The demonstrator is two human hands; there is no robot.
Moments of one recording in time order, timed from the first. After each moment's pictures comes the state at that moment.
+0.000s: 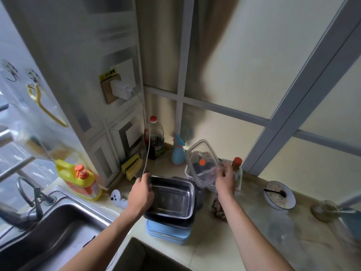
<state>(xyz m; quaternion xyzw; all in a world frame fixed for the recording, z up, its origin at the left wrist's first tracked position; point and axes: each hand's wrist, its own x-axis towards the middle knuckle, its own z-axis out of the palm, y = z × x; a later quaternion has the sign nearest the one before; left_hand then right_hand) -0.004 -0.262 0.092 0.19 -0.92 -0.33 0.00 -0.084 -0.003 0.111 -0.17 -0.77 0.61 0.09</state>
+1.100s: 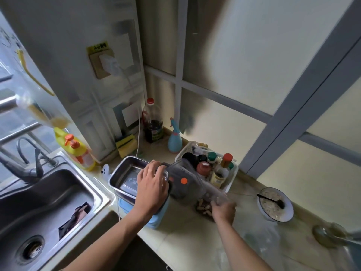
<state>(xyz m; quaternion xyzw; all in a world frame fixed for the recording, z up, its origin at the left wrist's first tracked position) 0.007 -0.111 0.099 0.12 -0.97 -0.14 0.16 -0.077 0.124 -0.035 -0.30 -0.86 0.40 -0.13</state>
